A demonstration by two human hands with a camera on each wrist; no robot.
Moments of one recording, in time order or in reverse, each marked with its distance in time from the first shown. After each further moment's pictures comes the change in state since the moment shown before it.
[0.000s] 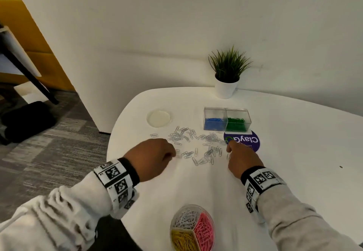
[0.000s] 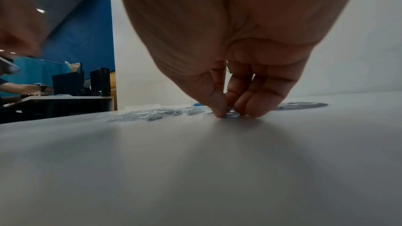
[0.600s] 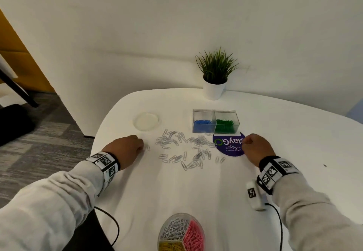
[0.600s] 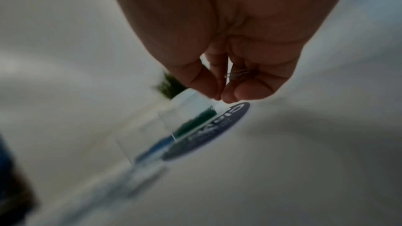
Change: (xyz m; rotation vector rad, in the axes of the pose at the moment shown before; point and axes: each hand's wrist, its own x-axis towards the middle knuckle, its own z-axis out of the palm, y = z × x) left_hand 0.047 -0.102 0.043 0.206 -0.109 -0.218; right_hand 0.040 0.069 -0.031 0.400 0.080 0.323
